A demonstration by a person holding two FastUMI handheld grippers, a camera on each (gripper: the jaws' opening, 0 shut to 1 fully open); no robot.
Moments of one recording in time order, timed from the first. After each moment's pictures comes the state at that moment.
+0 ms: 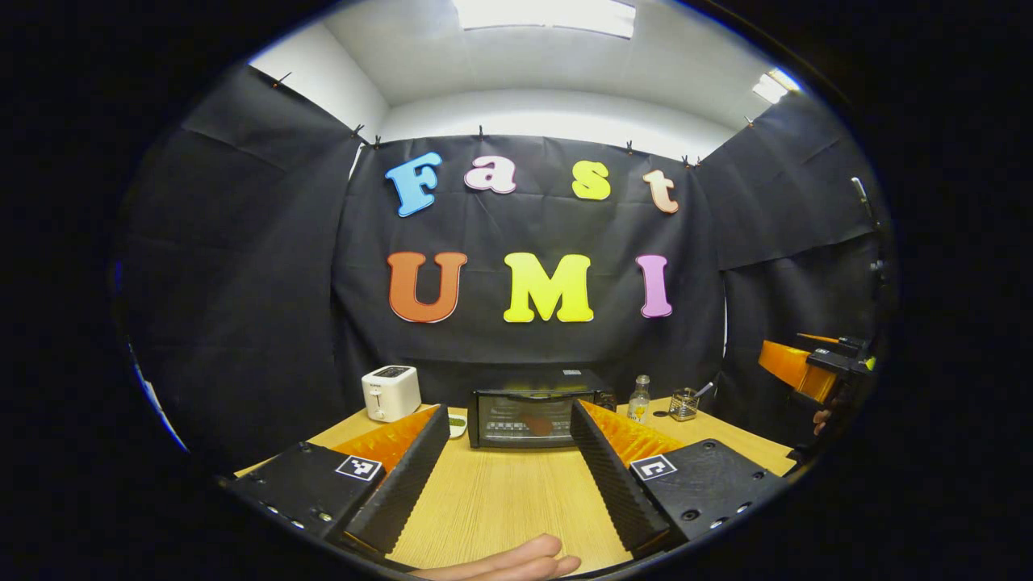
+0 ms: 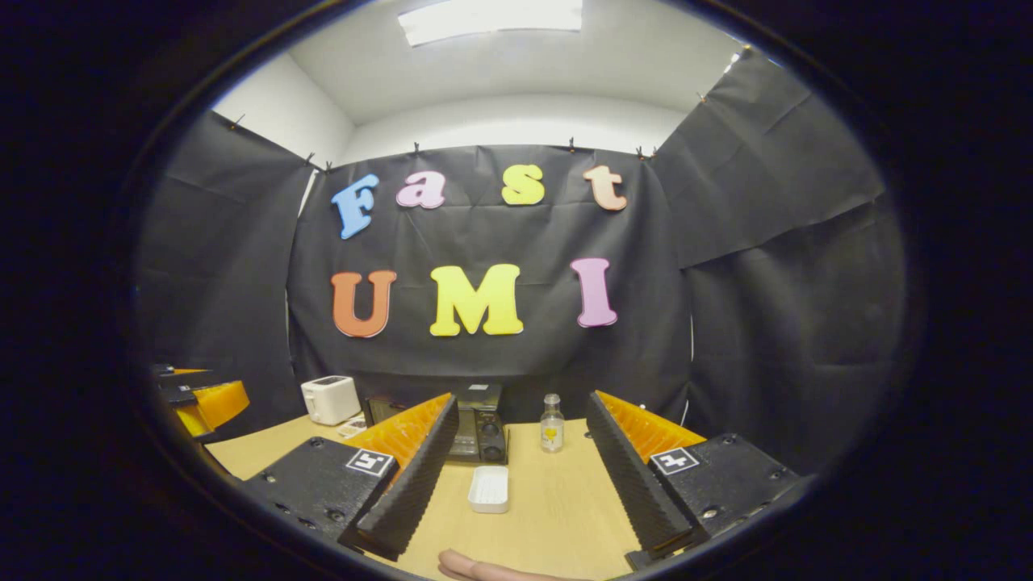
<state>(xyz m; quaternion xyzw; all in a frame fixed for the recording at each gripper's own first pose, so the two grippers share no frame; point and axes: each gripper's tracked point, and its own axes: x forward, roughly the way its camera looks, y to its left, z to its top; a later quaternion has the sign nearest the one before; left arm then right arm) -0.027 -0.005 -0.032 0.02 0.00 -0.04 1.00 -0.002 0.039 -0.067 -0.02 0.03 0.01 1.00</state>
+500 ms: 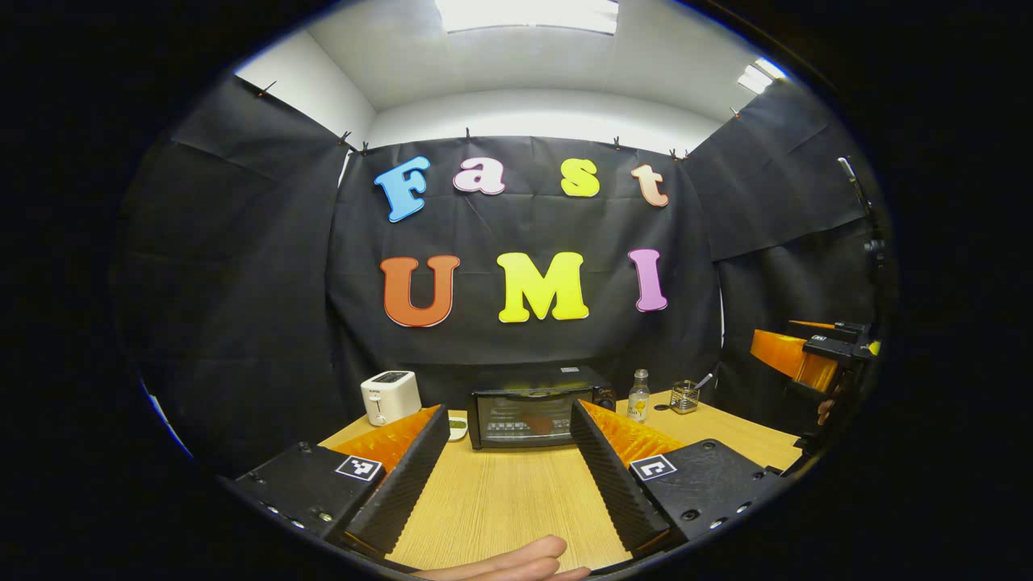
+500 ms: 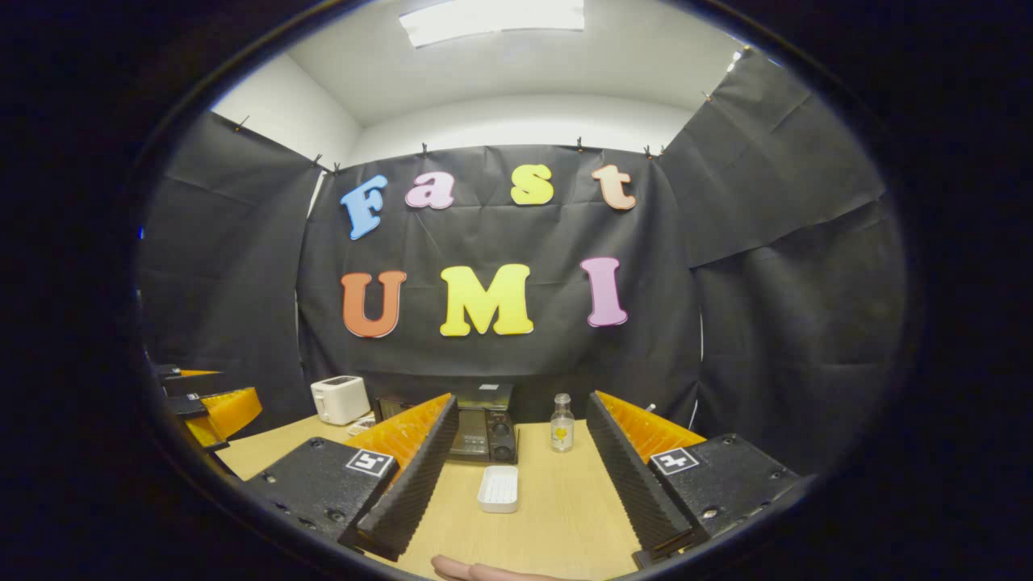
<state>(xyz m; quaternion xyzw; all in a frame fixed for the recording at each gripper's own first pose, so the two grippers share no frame) -0.031 -0.013 -0.035 0.05 0.00 -0.06 1.00 -0.005 0.049 -0.068 -0.02 0.03 0.03 1.00</state>
